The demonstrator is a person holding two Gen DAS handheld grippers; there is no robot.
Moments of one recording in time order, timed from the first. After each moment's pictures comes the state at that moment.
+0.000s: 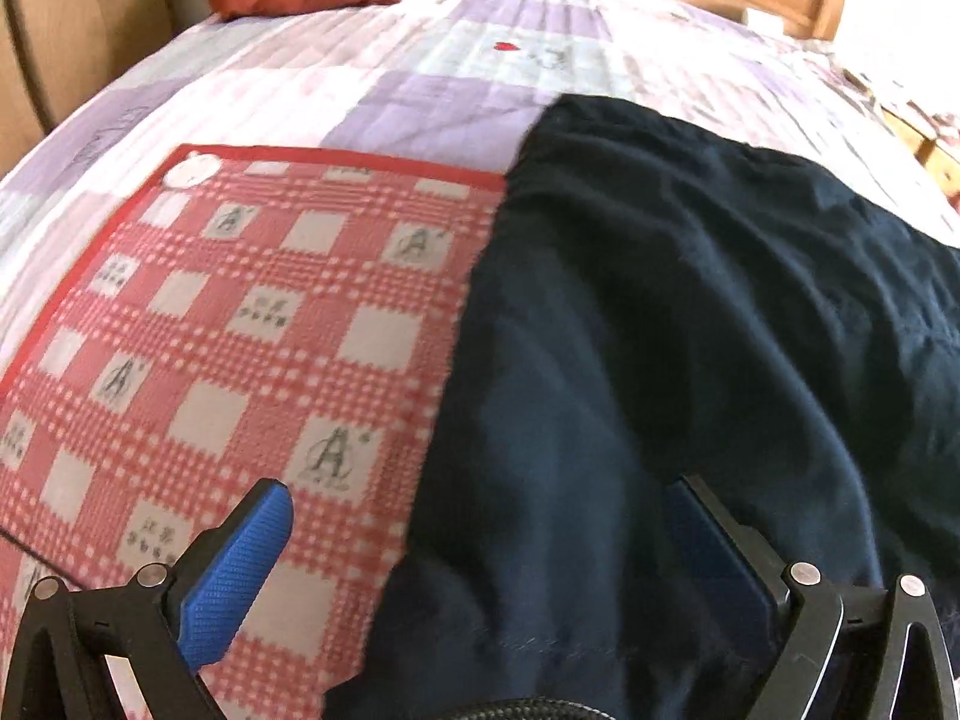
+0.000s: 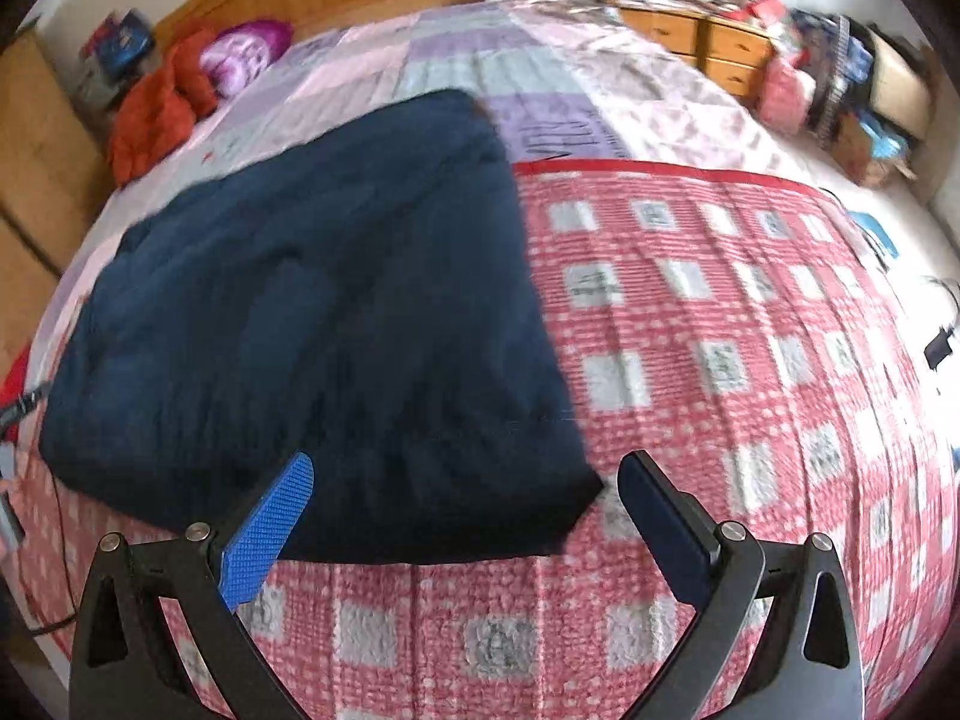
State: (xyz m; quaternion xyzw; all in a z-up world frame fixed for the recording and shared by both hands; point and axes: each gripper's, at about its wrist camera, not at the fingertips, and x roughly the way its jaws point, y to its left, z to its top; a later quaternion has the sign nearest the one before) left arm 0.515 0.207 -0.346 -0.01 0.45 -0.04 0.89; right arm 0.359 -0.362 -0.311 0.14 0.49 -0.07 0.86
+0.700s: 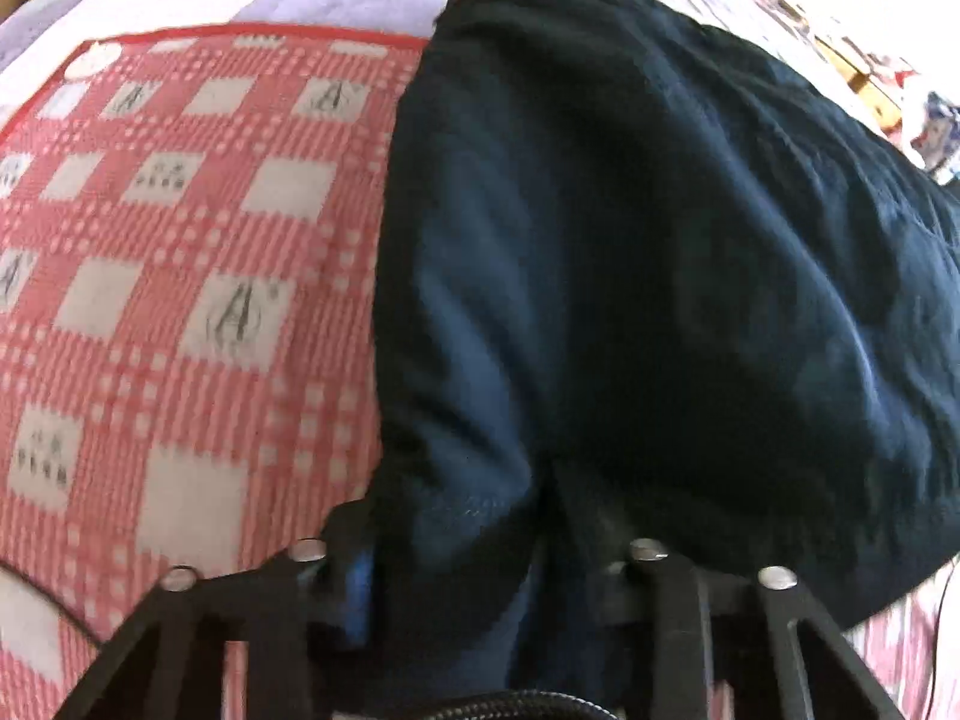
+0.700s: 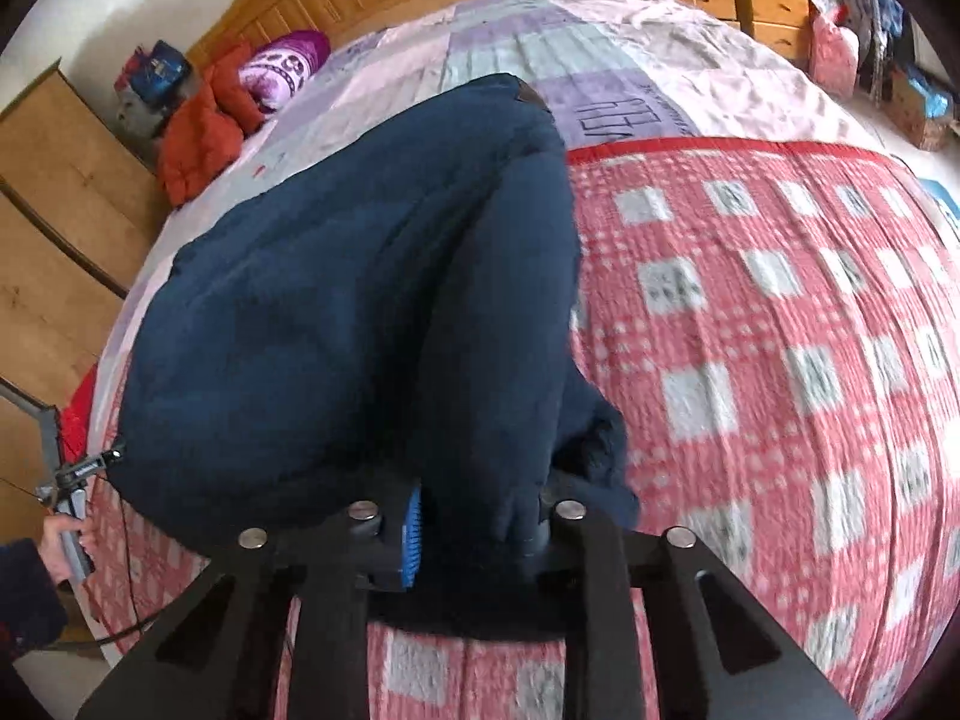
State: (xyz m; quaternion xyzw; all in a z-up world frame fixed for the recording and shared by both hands) left arm 0.498 0.208 -0.388 -0.03 0.54 -0.15 0.83; right arm 0.367 -0.388 -0.321 0.22 0.48 0.00 0.85
